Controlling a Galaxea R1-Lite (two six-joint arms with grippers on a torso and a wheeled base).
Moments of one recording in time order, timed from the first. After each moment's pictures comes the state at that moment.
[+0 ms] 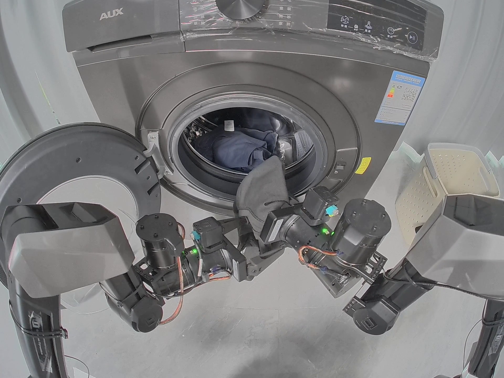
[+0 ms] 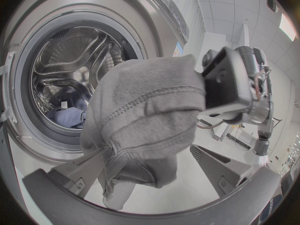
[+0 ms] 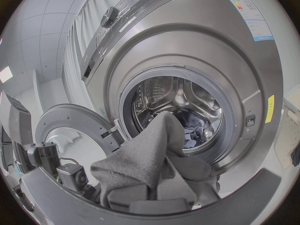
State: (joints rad) left arm -0.55 2.23 -0.68 -1.55 -0.41 -0.01; right arm 0.79 2.16 -0.85 -1.52 -0.26 0.16
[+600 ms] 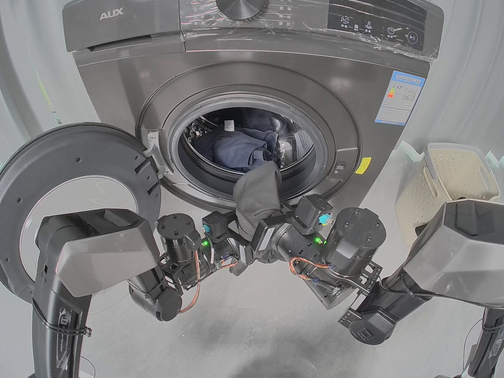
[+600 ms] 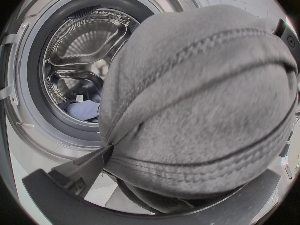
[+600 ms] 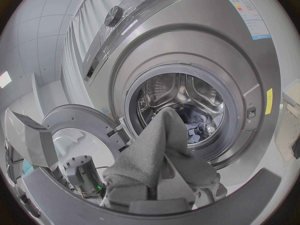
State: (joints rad) left arm -0.52 2.41 -0.89 -1.55 -0.27 -0.04; right arm 0.85 2.16 -0.84 -1.51 -0.31 0.19
